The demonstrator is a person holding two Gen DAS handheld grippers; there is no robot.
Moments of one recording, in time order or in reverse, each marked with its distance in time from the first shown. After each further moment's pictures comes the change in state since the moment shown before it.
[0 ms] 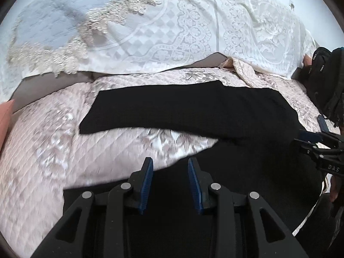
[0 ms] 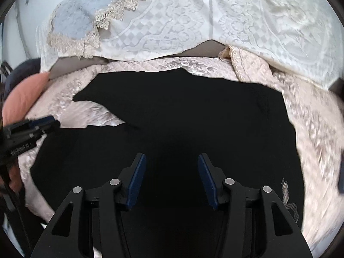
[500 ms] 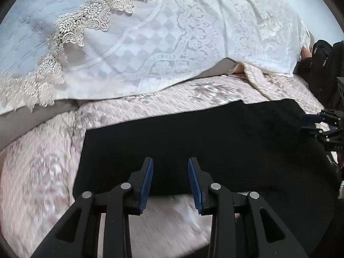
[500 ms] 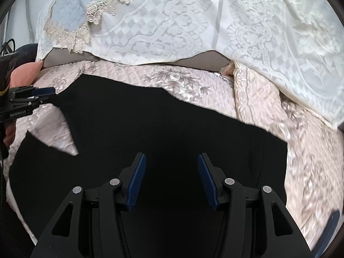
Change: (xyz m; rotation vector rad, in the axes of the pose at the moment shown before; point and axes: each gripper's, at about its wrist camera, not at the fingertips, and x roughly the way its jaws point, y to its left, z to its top) left arm 0.081 0.041 0.087 0.121 0.002 -0.034; right arm 0.063 -0.049 0.073 -0.140 0.022 0.002
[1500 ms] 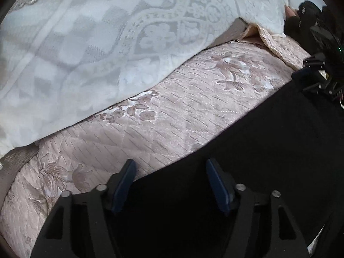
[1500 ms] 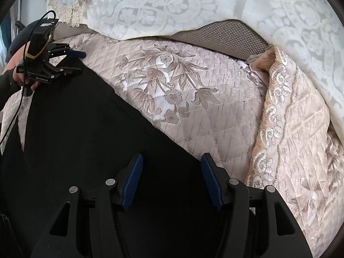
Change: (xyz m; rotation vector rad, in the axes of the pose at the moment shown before) left arm 0.144 0.040 0.051 0.276 0.159 -0.143; right arm 0.123 -0.065 0.065 -0.186 0.206 0.205
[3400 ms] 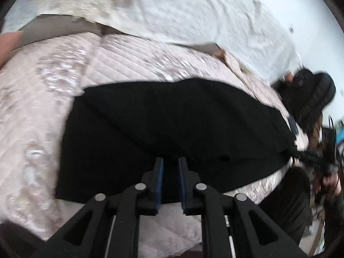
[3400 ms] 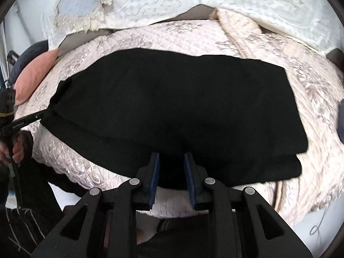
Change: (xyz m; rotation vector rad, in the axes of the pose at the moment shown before) left arm -0.231 -0.158 -0.271 -0.606 -0.173 -0.064; right arm -0.149 0.195 -0.260 0.387 -0.102 -0.088
